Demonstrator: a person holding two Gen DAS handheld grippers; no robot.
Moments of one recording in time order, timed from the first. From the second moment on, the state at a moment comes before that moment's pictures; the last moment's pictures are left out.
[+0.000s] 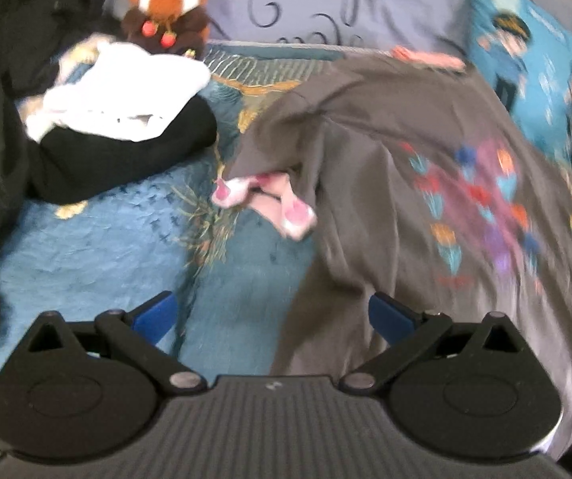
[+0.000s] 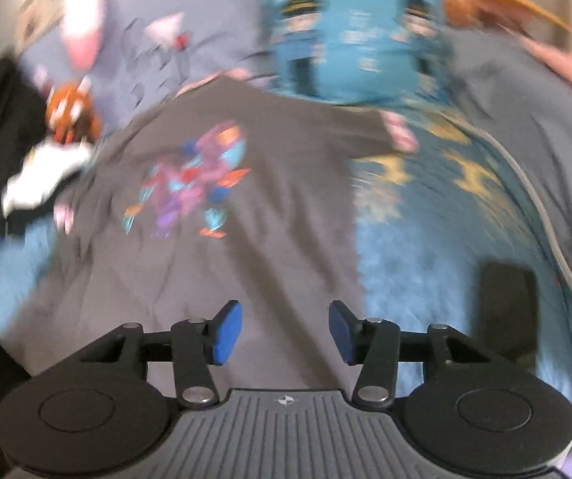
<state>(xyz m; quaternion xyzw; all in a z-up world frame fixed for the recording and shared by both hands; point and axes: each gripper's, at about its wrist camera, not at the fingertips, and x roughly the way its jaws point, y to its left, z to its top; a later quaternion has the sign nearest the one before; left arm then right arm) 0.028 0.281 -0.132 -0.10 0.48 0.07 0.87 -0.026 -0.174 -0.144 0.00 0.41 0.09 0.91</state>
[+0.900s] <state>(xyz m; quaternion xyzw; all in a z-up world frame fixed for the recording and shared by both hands) 0.169 0.380 -0.210 -0.29 0.49 0.13 0.81 0.027 -0.096 -0.230 -0.07 0.46 0.12 0.88</state>
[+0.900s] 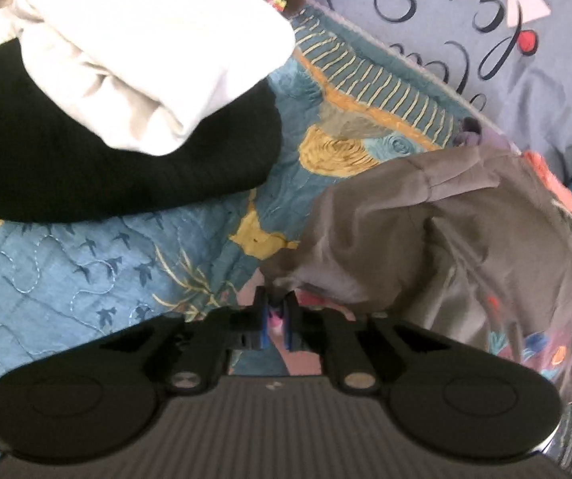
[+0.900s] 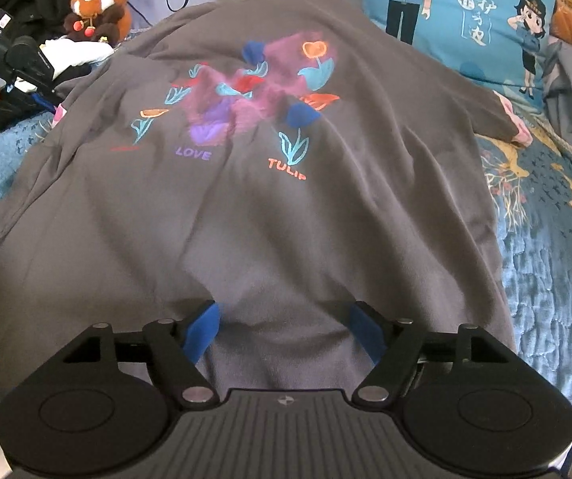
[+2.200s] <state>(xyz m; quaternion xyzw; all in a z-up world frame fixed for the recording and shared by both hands) 0.293 0.355 -0.111 0.08 0.43 0.31 0.84 0.031 -0.101 -0.234 -0.07 0.45 0.14 0.88</state>
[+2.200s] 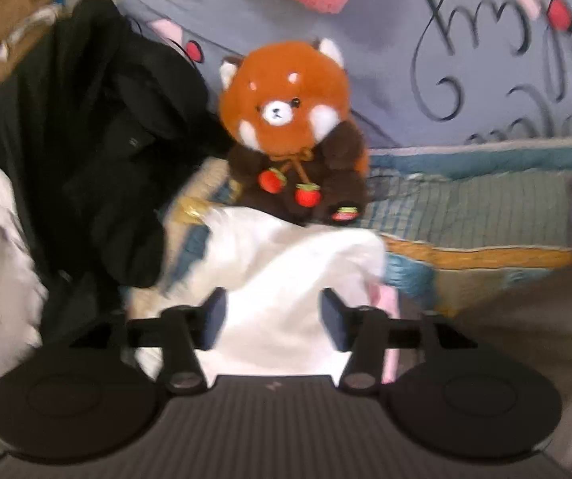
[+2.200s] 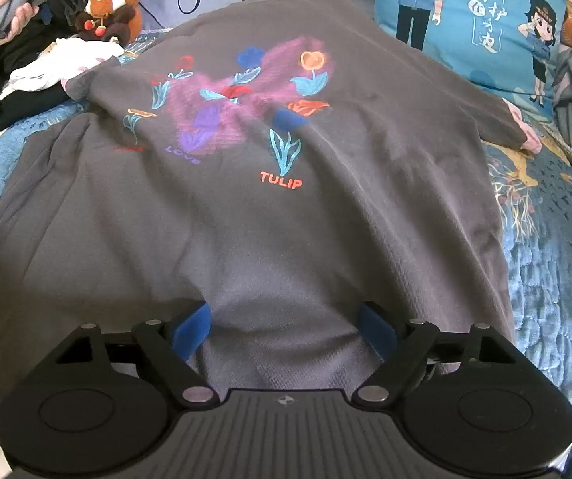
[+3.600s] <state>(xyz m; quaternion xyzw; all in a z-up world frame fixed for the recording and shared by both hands) -0.082 0.283 -0.173 -0.15 0.52 0.06 0.84 -0.026 -0.114 -0.203 -0.01 0.44 0.13 0.89</state>
